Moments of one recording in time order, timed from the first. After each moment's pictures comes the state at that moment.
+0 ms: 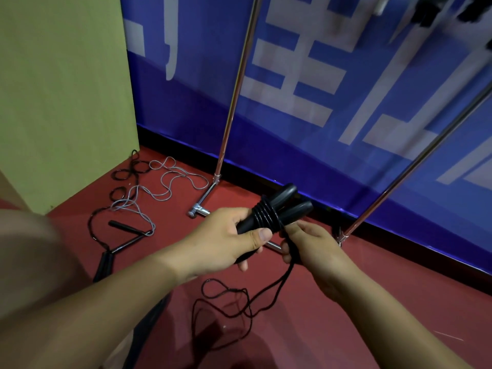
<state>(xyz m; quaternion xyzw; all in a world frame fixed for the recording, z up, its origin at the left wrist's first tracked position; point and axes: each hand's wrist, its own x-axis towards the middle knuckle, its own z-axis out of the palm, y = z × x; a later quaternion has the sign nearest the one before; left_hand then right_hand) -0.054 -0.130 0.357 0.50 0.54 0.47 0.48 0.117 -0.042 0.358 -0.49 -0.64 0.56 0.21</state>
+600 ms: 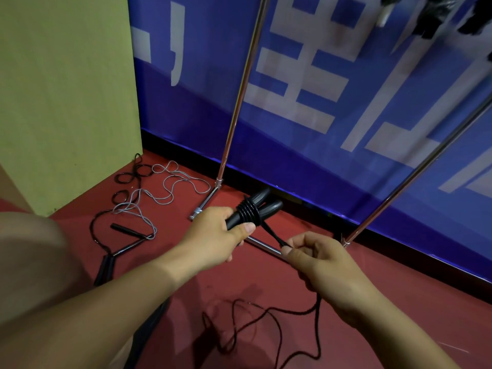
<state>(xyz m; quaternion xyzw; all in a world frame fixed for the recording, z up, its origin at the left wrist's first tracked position) -0.065 -0.116 0.340 0.44 0.70 0.44 0.35 0.134 -0.062 0.373 -0.46 -0.70 0.52 0.20</state>
